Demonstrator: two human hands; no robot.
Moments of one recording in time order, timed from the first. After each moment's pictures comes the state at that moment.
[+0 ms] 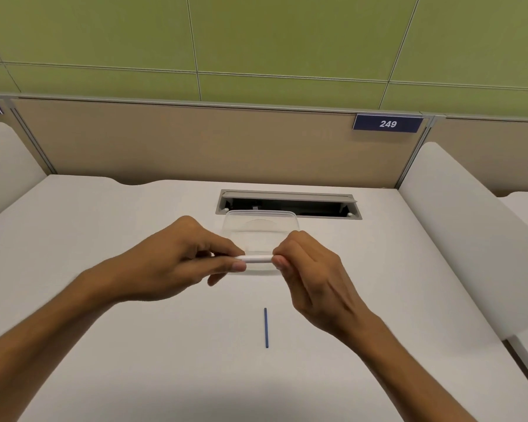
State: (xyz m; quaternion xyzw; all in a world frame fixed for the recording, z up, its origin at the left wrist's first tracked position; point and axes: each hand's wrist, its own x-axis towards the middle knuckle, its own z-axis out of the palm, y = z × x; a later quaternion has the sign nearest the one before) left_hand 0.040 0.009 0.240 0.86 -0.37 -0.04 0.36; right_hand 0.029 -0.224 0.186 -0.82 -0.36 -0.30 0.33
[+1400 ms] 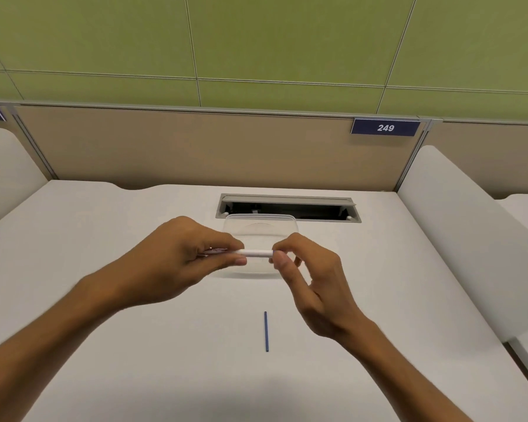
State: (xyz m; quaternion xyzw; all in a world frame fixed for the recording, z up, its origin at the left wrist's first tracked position) left_hand 0.033 0.007 0.245 0.89 -0.37 0.07 0.27; right_hand 0.021 -0.223 0.187 -0.83 -0.28 -0.23 0.43
